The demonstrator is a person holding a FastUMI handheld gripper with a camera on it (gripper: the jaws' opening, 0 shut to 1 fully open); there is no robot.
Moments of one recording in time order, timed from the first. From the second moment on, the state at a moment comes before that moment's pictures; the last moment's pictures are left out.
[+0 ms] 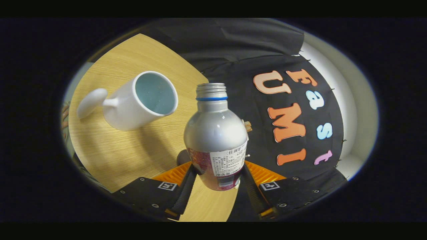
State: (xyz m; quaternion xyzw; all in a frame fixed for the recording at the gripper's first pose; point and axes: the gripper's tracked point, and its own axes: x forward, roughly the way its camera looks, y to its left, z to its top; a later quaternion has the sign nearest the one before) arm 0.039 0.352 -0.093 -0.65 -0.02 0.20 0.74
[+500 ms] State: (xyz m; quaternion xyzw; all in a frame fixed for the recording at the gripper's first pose) arm 0.047 0.358 -0.085 -0.71 -0.04 0.20 0.67
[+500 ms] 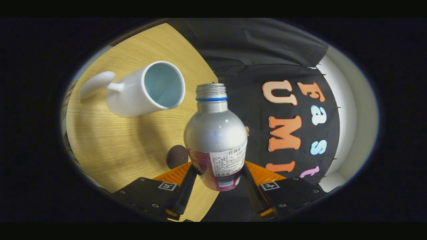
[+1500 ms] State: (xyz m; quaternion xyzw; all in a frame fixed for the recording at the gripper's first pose) arm 0.053 0.358 -0.083 -0.79 -0.05 0.19 0.58
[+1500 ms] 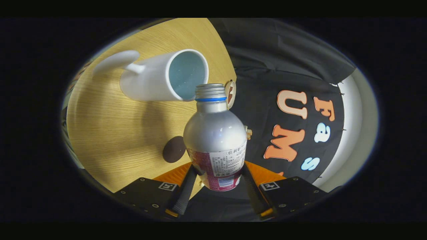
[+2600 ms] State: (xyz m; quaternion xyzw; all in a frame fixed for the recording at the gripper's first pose) arm 0.050 0.361 -0.080 -0.82 -0.04 0.19 0.53
